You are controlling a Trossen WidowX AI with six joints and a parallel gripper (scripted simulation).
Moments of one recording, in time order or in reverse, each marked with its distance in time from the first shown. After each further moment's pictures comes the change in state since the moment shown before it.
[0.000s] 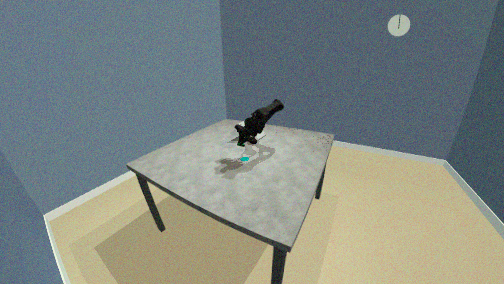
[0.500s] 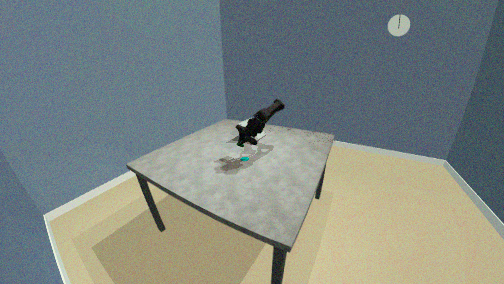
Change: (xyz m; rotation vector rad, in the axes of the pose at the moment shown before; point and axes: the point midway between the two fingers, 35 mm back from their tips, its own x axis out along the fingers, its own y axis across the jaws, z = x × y) arm 0.001 0.002 0.001 0.004 -0.097 -0.026
